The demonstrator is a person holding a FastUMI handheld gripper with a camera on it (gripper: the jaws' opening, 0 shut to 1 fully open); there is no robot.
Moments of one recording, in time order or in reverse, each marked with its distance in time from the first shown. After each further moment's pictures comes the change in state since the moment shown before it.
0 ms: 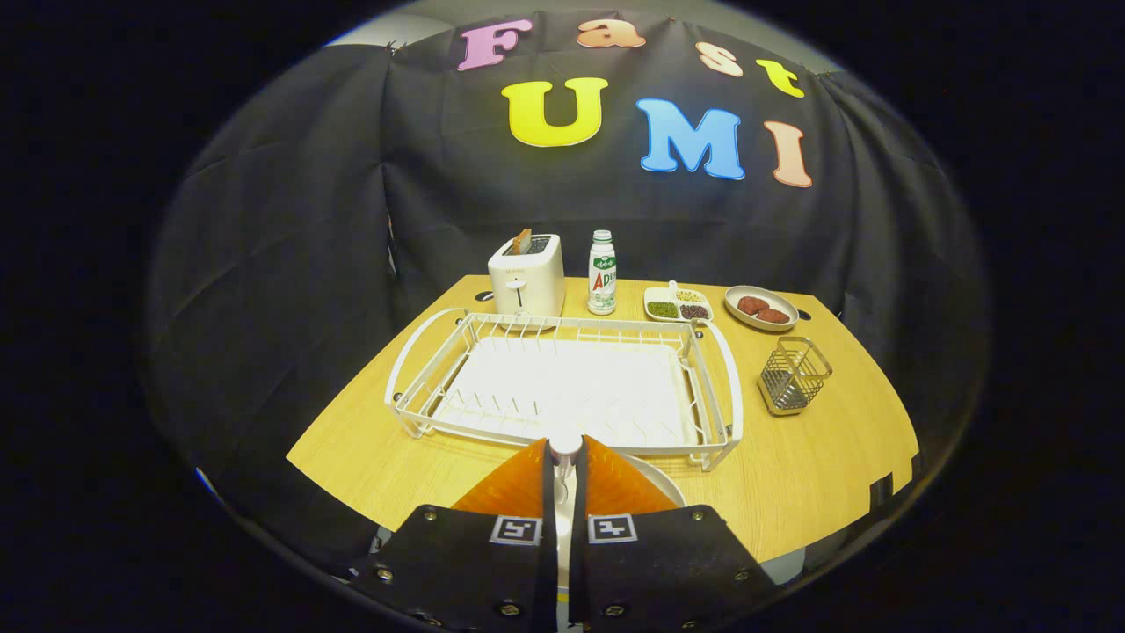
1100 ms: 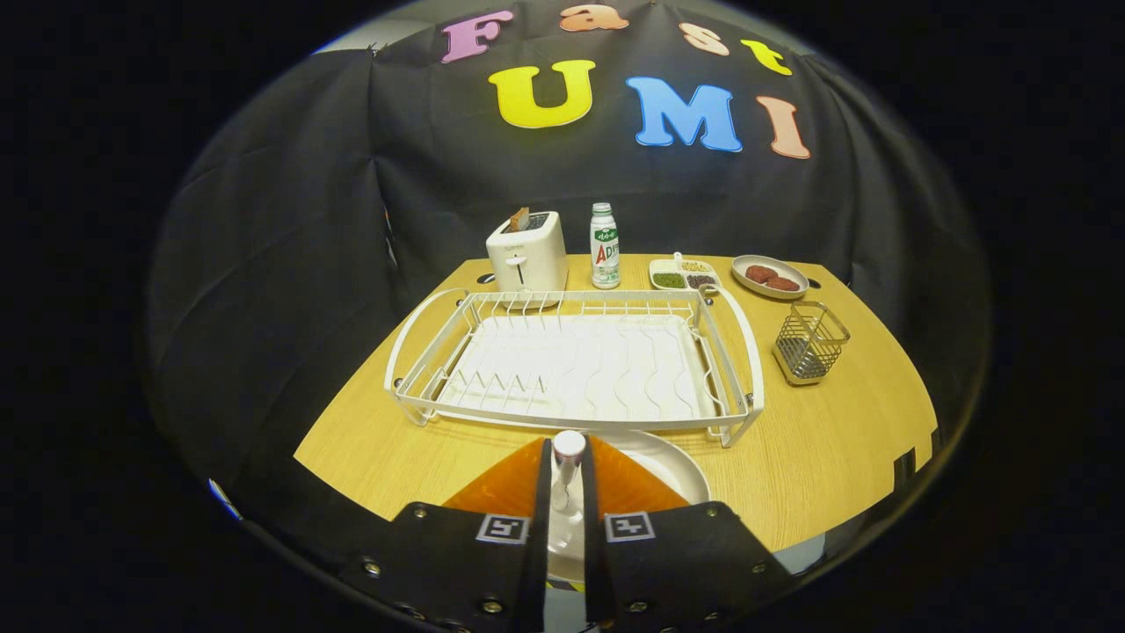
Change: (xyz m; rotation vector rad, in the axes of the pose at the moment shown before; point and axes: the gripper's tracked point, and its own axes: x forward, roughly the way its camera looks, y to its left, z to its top) arm 0.005 -0.004 -0.014 0.048 0.036 0.017
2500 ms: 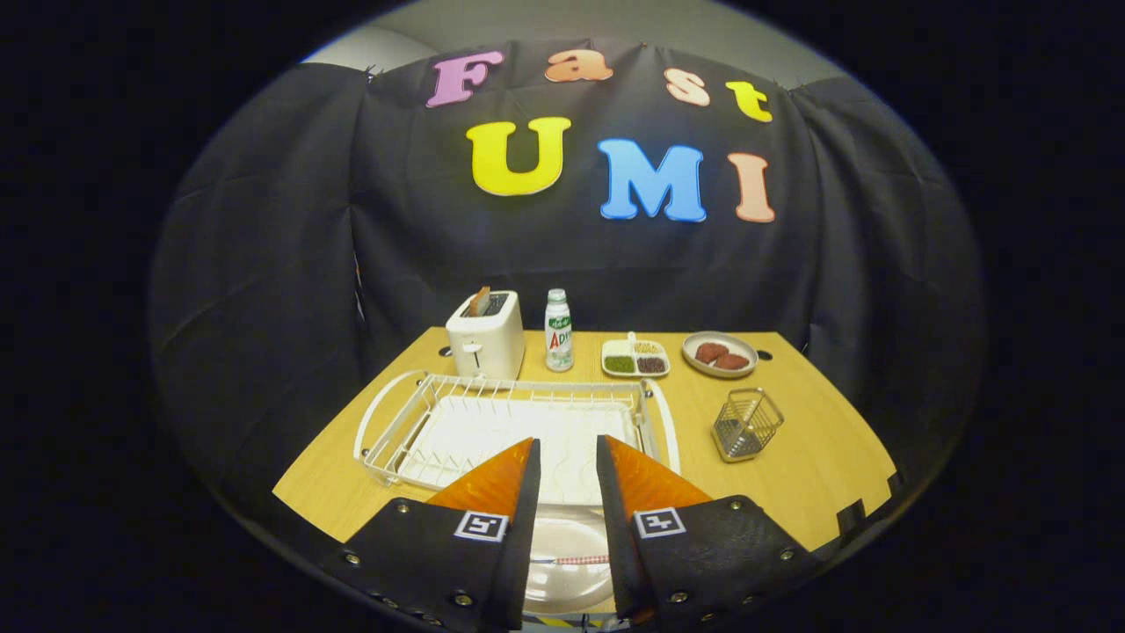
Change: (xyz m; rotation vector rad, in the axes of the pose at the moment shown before) arm -0.041 -0.052 0.115 -0.039 -0.247 -0.123
